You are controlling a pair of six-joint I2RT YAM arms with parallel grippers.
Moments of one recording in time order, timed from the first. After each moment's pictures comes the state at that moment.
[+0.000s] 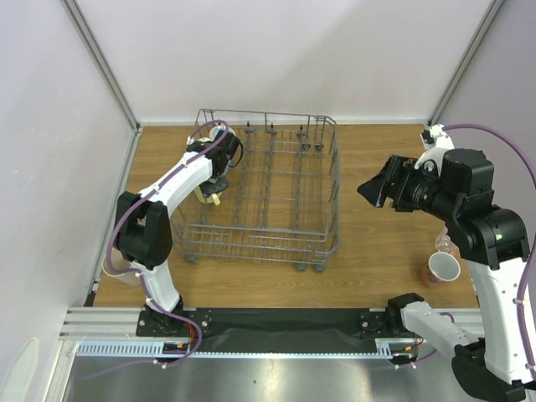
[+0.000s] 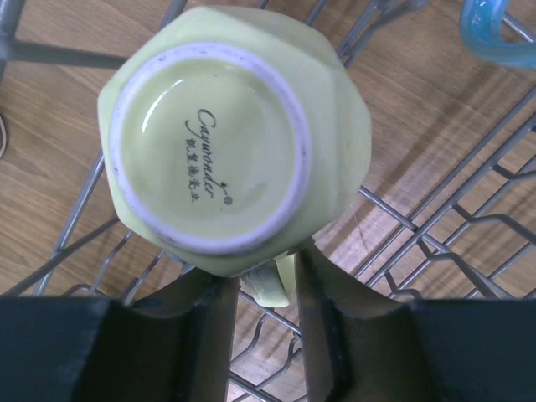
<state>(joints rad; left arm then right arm) -0.39 1.82 1.51 -0.99 -0.50 -0.83 0.27 0.93 1.55 -1.07 -0.25 0.41</state>
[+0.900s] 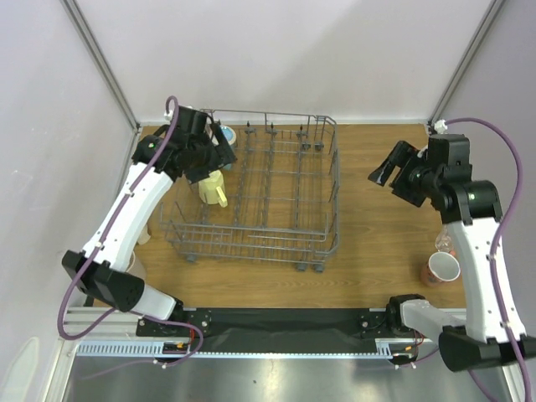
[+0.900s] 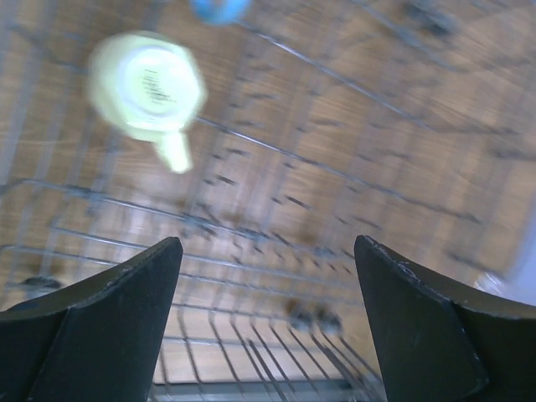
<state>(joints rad) -0.40 1.47 1.67 -1.05 -0.15 -0.78 0.13 1.06 1.47 -1.05 -0.13 0.58</state>
